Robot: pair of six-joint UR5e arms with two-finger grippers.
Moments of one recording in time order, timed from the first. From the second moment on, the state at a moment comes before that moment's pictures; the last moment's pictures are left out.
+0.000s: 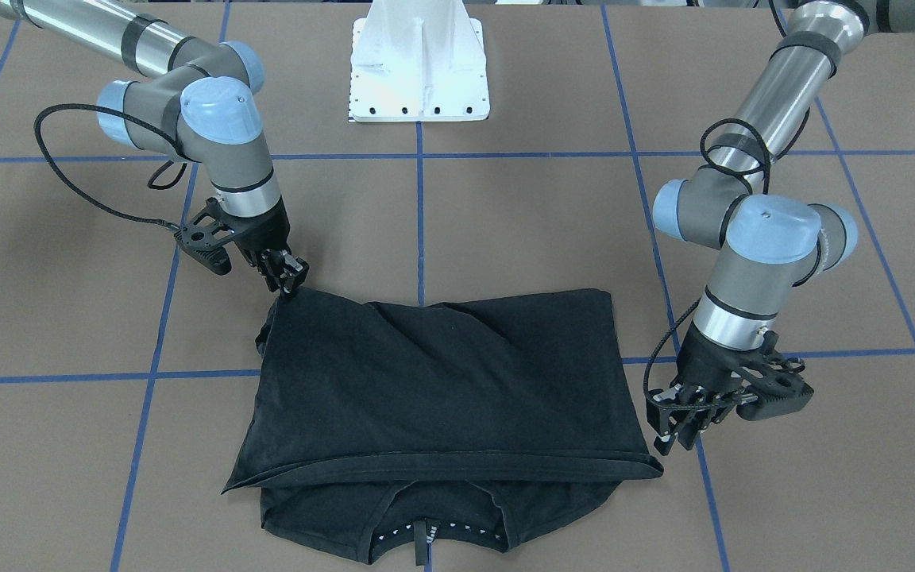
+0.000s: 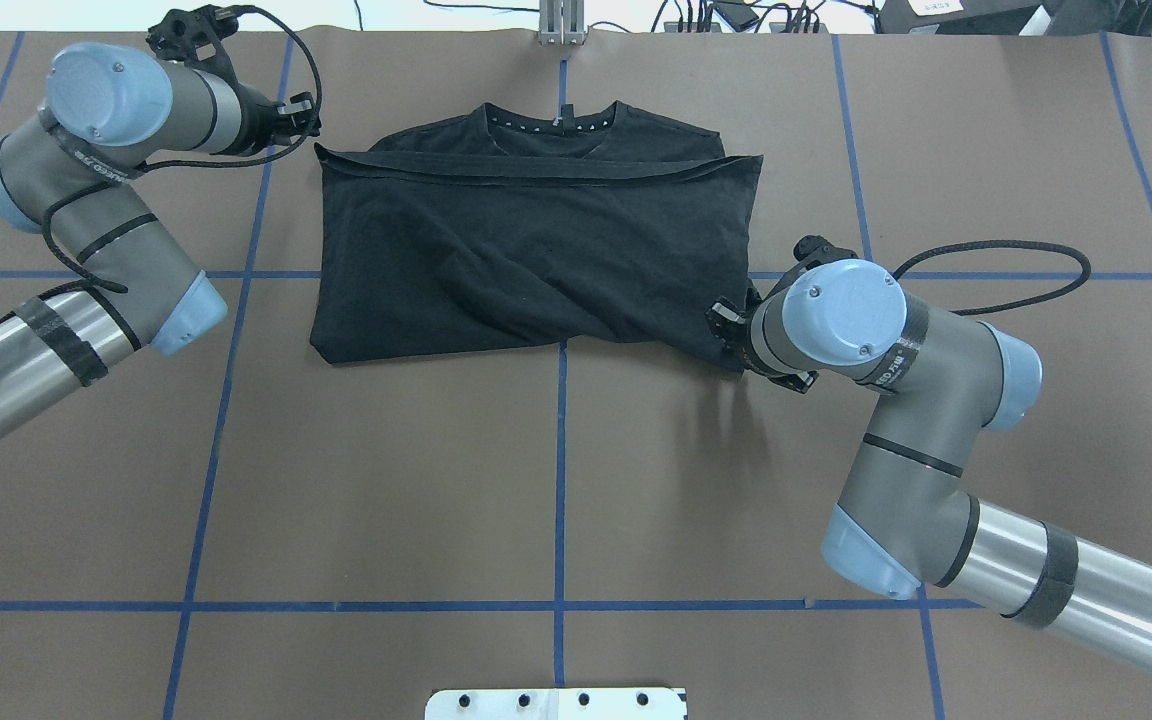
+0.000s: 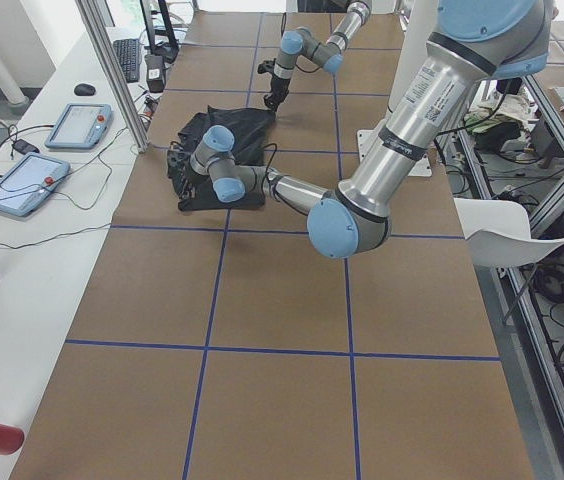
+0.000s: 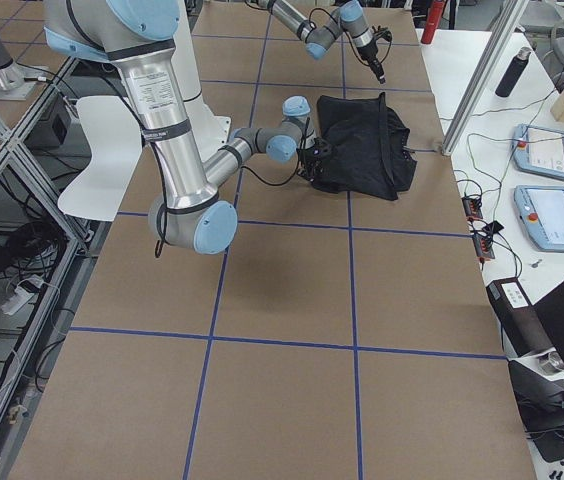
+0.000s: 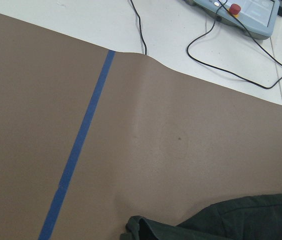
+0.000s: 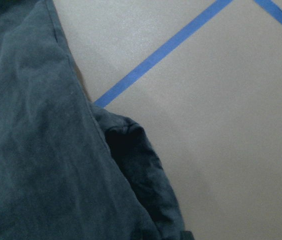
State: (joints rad) left arm -0.90 -2.17 -1.22 -2.38 -1.74 -1.29; right arm 0.55 -1.16 1.71 -1.31 1.69 1.88
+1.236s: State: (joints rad) left arm -0.90 -2.17 -1.22 -2.38 -1.75 -1.30; right arm 0.56 -1.28 1.89 -1.32 1.76 1.87
